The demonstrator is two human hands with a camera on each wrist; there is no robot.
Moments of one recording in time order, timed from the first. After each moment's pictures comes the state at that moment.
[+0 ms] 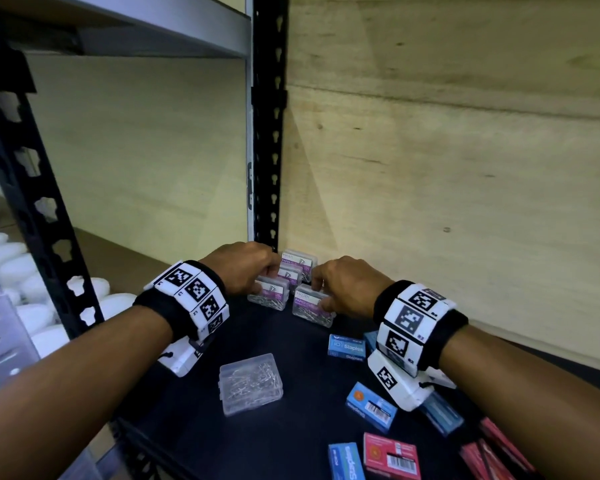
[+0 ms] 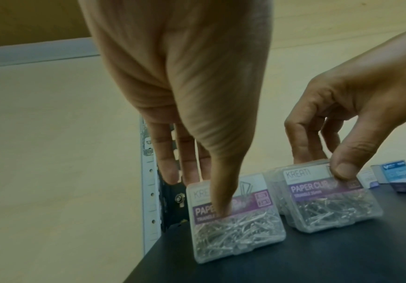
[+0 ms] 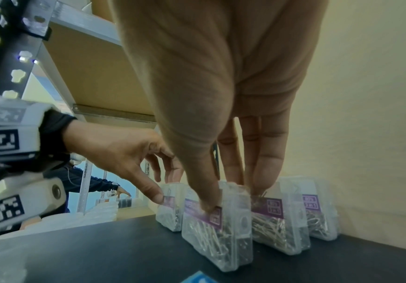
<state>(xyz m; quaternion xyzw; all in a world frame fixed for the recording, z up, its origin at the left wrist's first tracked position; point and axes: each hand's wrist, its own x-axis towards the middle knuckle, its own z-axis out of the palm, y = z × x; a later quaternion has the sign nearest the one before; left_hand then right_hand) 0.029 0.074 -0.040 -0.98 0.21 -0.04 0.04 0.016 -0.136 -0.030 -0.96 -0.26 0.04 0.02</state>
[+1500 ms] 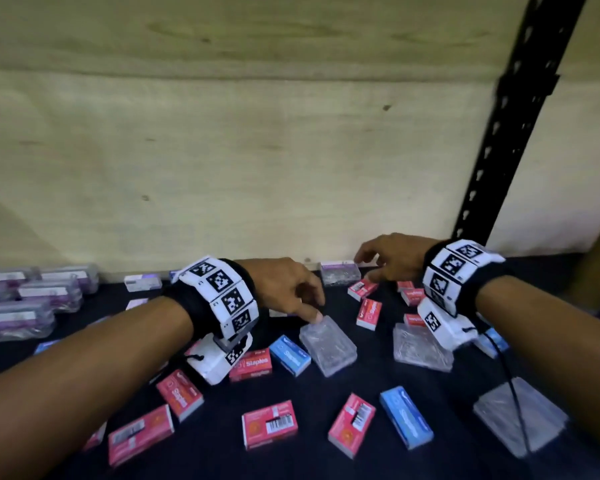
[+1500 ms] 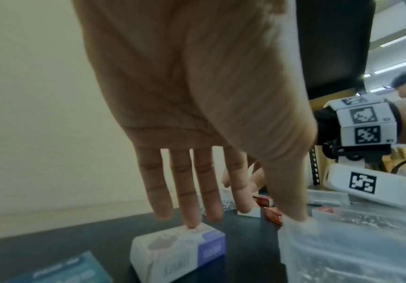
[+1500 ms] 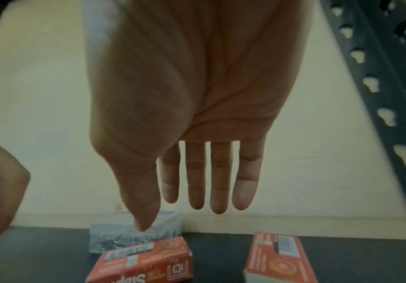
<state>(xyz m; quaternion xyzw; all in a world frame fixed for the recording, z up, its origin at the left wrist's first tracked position) -0.052 -0.346 -0.040 -0.84 0.50 0.20 -0.04 -0.127 -0.572 -0.023 -0.99 0.04 0.11 0.02</state>
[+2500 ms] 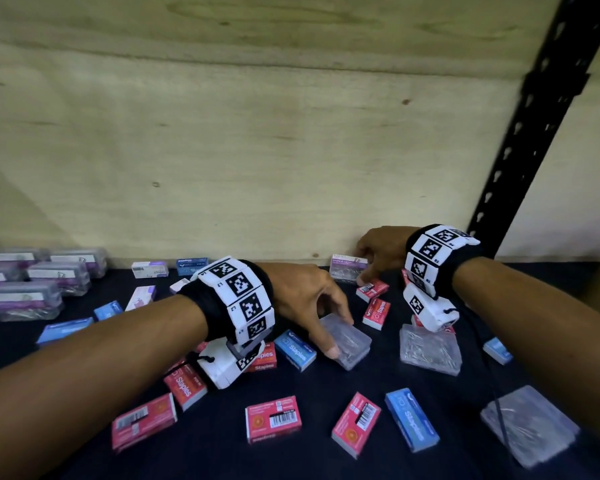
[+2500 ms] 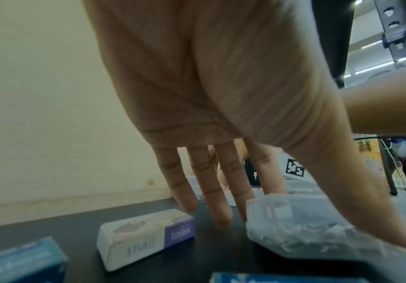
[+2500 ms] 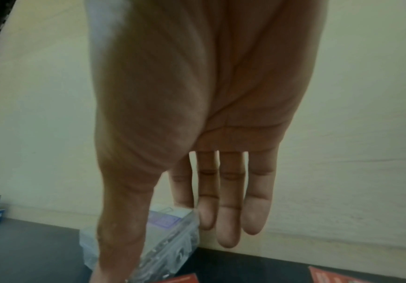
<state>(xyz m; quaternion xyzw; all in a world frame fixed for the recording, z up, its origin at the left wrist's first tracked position) -0.075 -0.351 -0.041 -0.79 0.55 0.26 -0.08 -0.082 -0.565 -0.031 -0.99 0.05 0.15 -0.03</state>
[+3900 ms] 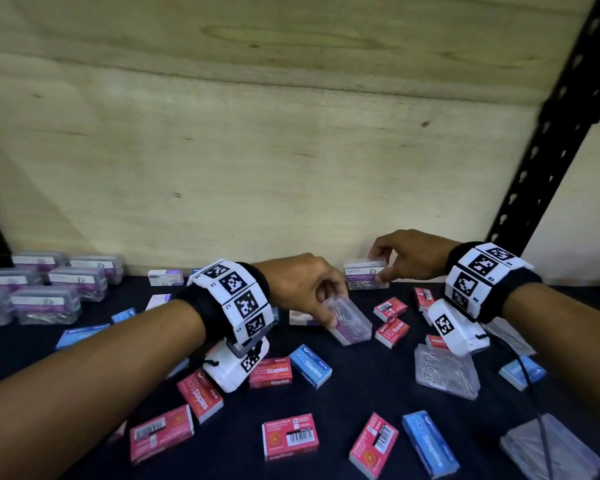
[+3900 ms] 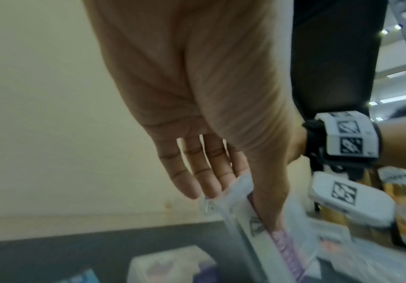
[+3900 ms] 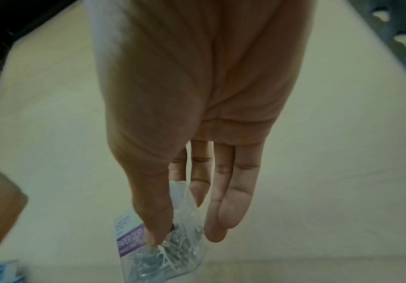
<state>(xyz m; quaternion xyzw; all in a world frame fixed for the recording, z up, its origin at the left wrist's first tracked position) -0.051 -0.333 -0.034 -0.80 0.55 0.15 -0.18 -0.100 -0.572 -0.010 -1.00 0.02 0.06 0.06</state>
